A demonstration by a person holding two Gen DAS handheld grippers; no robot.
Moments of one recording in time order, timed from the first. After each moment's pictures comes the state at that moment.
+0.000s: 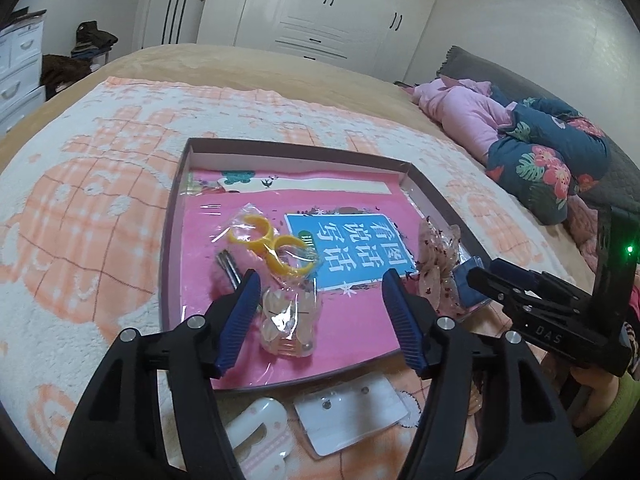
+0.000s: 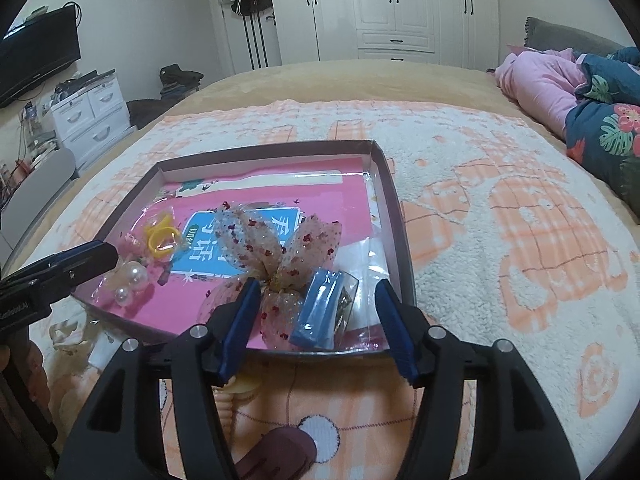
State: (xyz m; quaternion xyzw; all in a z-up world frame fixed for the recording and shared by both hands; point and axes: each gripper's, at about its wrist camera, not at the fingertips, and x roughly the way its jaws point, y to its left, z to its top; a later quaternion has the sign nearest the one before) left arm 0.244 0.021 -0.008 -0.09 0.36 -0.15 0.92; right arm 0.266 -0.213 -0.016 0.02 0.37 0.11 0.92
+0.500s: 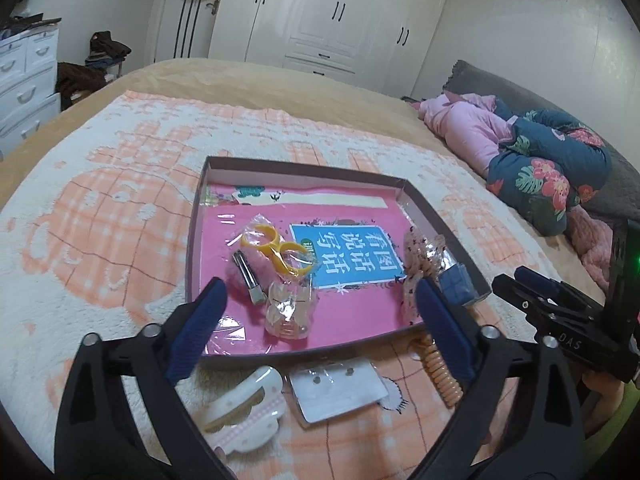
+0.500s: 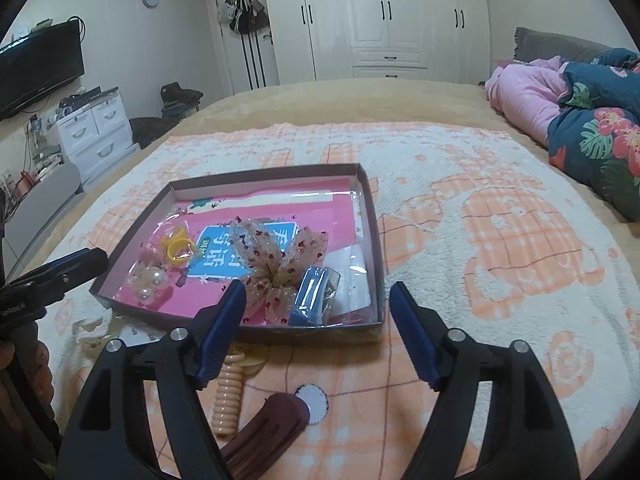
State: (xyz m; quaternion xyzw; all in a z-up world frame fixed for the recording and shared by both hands) left arm 0.211 0.023 0.017 -0.09 0.33 -0.12 0.93; right arm 0.225 -0.231 0.014 0.03 0.33 0.11 0.94
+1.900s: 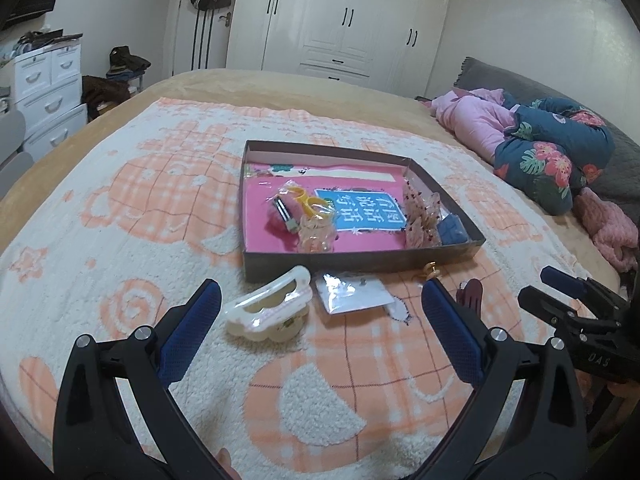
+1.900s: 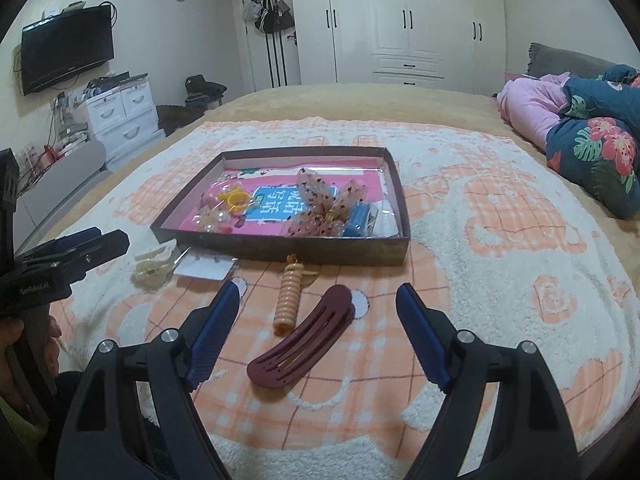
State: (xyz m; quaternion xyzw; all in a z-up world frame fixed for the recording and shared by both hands) left arm 0.124 0.035 0.014 -0.06 0.32 -0.08 0.94; right arm 0.125 -0.205 0.015 0.00 0.33 0.14 0.93
